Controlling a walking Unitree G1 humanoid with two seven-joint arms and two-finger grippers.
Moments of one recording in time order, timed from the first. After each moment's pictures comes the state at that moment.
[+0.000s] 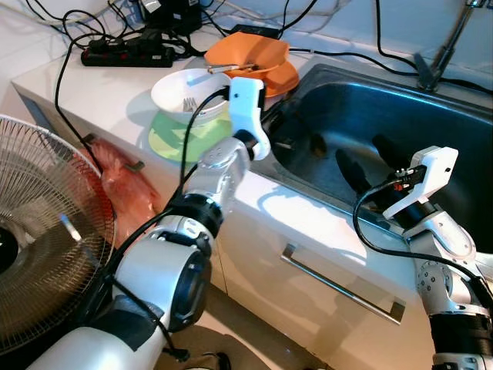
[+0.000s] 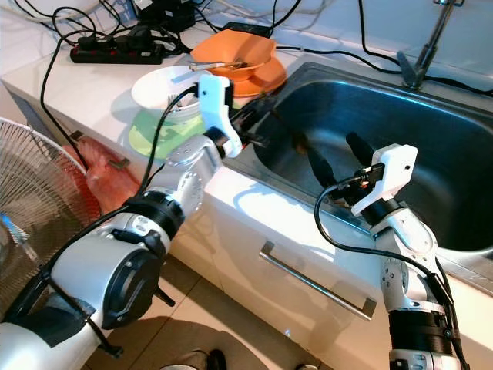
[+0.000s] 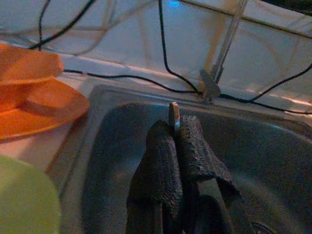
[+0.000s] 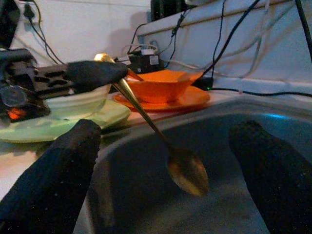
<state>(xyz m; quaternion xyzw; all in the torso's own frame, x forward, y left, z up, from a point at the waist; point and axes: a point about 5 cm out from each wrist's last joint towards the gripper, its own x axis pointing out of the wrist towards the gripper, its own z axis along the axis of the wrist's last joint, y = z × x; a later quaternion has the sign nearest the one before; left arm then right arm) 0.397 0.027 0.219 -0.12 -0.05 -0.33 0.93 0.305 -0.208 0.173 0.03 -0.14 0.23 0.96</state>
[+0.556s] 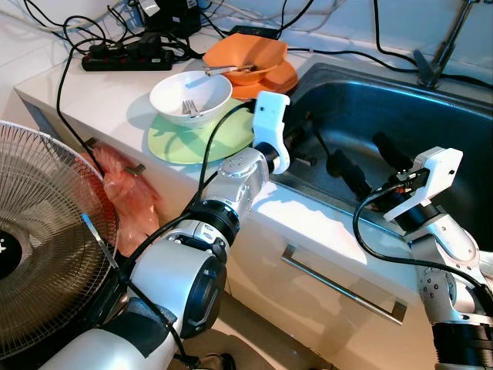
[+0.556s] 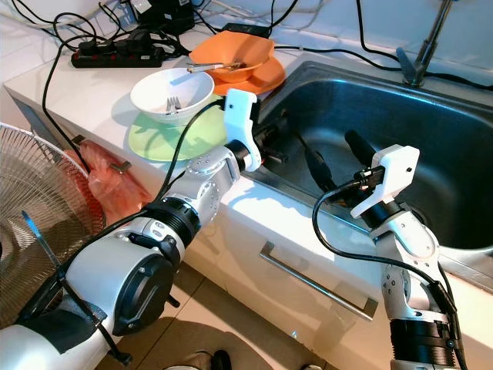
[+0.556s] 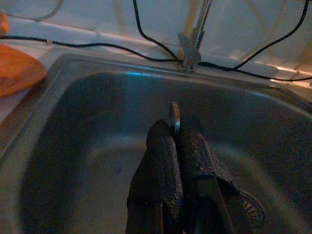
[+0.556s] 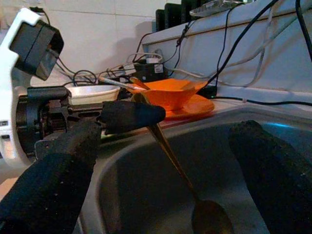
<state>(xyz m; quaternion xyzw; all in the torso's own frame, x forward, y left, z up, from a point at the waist) 0.387 0.002 0.204 -0.10 -0.01 -0.37 0.92 0.296 -0.203 0.179 0.03 -0.15 0.24 0.96</state>
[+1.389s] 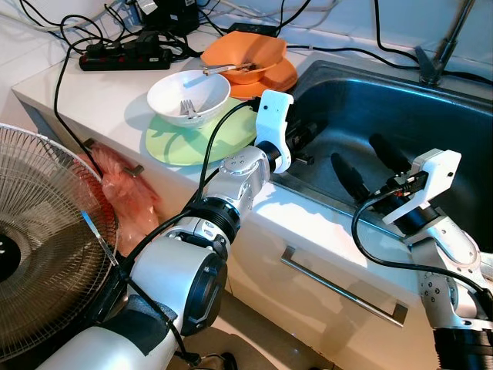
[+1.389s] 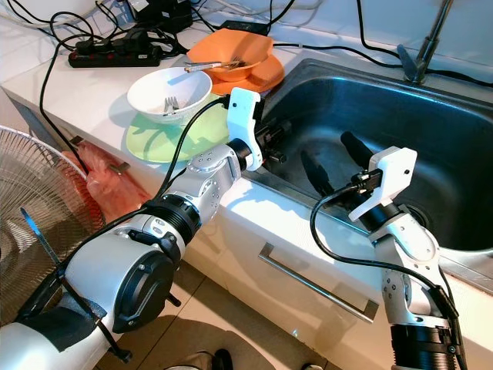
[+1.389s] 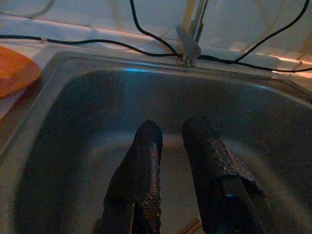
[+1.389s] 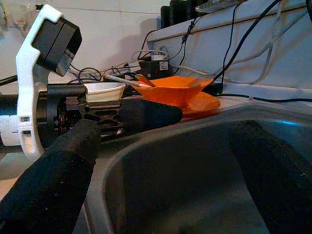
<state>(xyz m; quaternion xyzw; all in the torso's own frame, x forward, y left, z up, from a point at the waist) 0.388 0.000 0.207 -0.08 -0.01 -0.37 0.92 0.291 -0.198 0.180 0.02 -0.15 0.25 0.96</state>
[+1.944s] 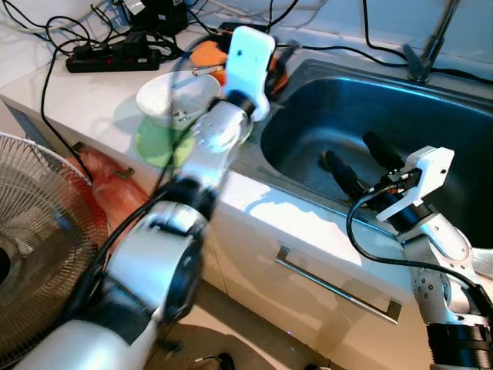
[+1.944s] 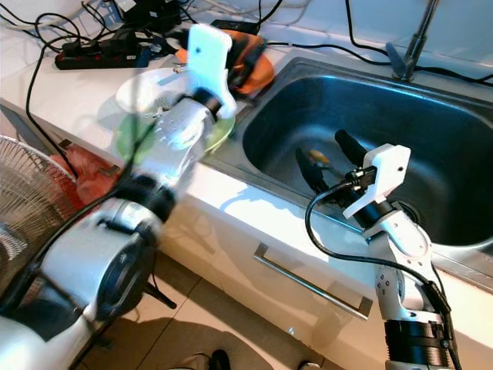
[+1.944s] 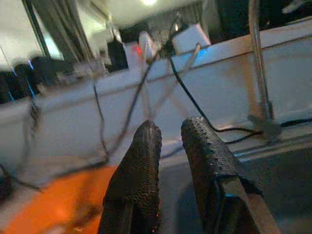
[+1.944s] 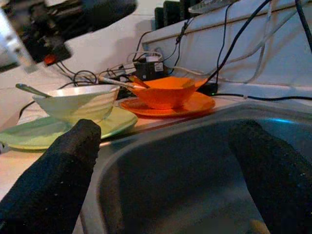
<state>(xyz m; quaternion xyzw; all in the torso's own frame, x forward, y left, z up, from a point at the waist) 0.393 0.054 0.273 0.11 -0.27 -0.22 0.93 0.298 -0.190 0.178 0.04 -0.15 0.26 0.95</state>
